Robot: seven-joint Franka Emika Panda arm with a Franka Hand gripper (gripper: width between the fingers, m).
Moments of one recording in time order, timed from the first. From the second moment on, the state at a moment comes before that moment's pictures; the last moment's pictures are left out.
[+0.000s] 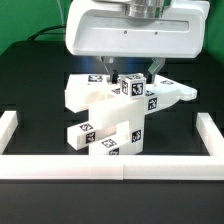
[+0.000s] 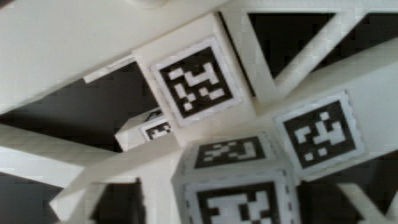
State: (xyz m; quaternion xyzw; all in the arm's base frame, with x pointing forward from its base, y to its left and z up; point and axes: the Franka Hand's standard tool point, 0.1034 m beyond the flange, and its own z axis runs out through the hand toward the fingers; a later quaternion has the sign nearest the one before) arm 0.631 -0.006 0.124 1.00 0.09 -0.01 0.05
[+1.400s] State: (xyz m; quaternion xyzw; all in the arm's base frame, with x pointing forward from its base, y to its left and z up) arm 0.631 -0.003 0.123 0.90 -0.43 0.01 0.03
